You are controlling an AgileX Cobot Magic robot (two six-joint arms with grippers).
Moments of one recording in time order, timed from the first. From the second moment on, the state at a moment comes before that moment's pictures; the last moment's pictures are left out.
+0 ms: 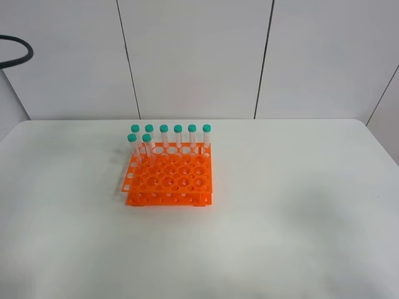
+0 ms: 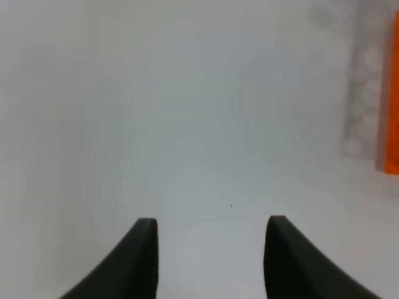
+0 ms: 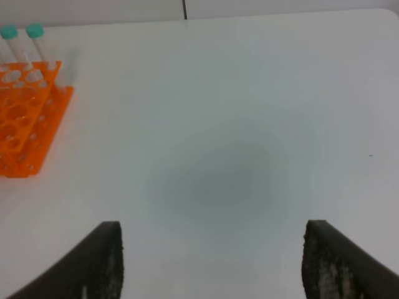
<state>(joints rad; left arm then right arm) 0.09 1.02 -0.98 0.06 0.95 -0.06 -0.05 -0.01 -0.49 0.07 1.03 0.02</state>
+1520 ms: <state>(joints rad) 0.09 0.18 -0.60 0.00 1.21 -0.11 -0.05 -0.01 -0.49 0.07 1.03 0.02</state>
